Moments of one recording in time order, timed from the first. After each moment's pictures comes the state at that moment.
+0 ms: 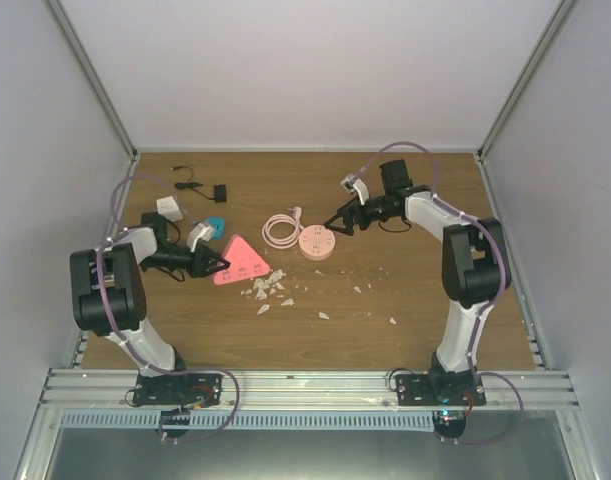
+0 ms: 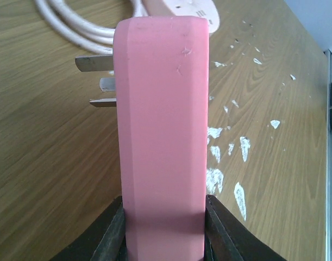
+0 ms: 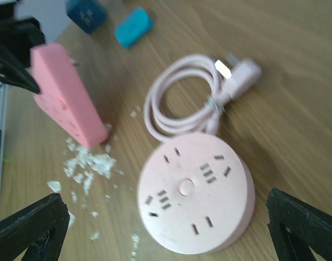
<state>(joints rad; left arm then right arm) 0.20 1.70 0.93 -0.74 1.01 0.86 0.23 1.99 1.37 -0.44 -0.92 -0.32</state>
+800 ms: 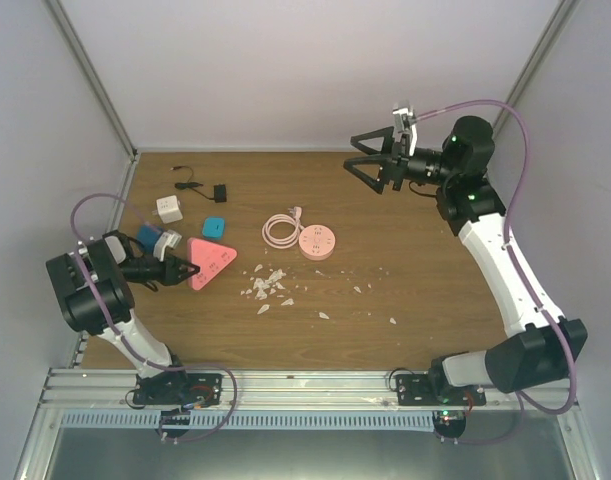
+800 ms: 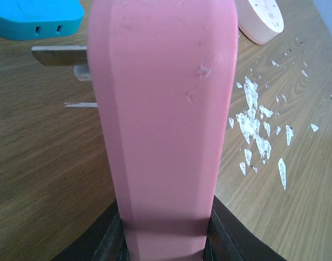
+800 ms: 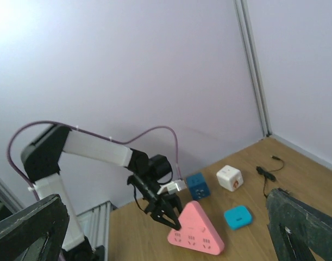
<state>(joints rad) 0.52 1.76 0.91 -0.83 0.95 1.00 0.23 1.37 1.41 -0.02 -1.11 0.35</state>
